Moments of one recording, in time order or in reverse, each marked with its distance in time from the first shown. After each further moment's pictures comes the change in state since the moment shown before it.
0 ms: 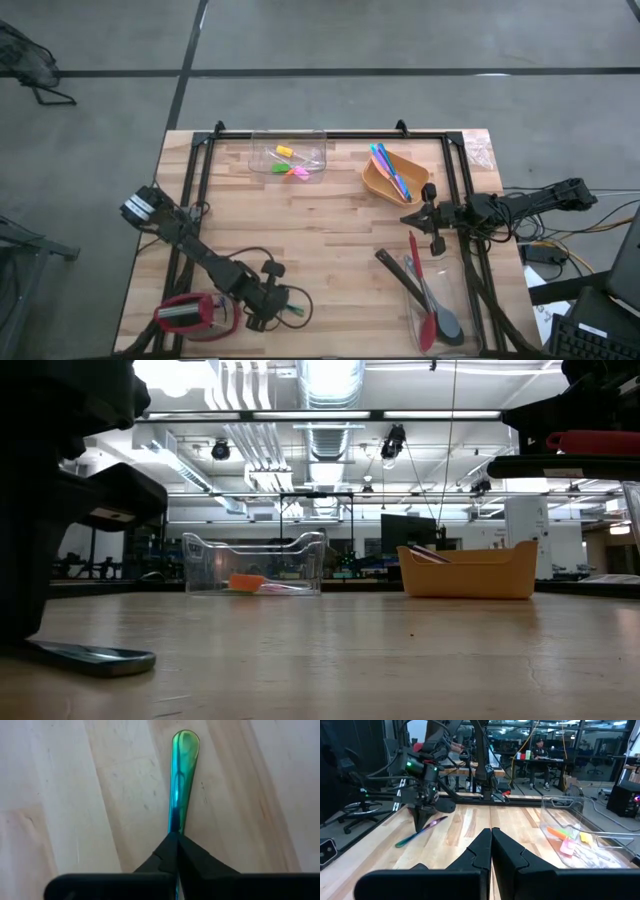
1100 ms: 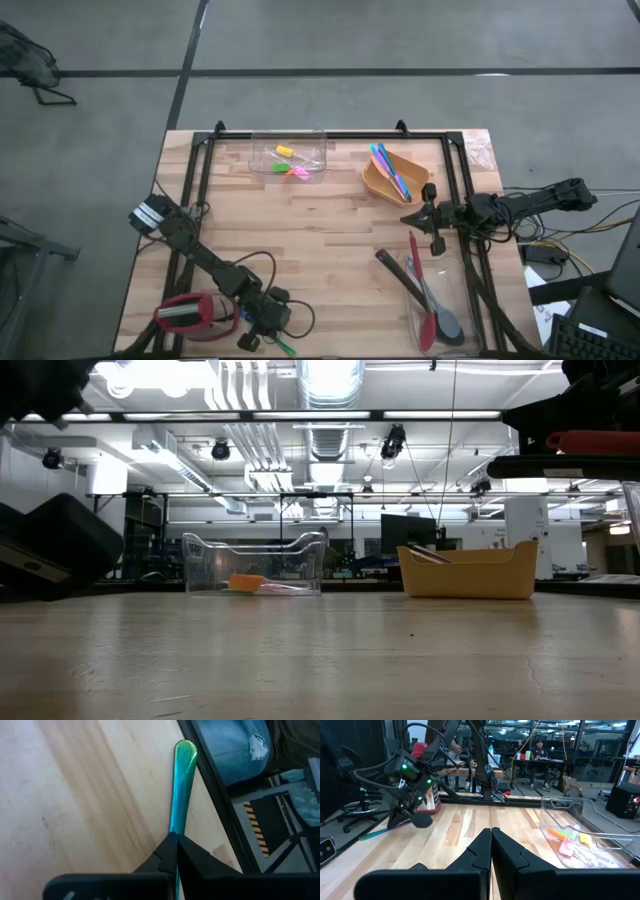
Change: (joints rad) left arm -0.016 0.107 -0.027 0.323 0.414 -0.047; right arm 0.000 0.000 0.000 0.000 0.000 -0.005
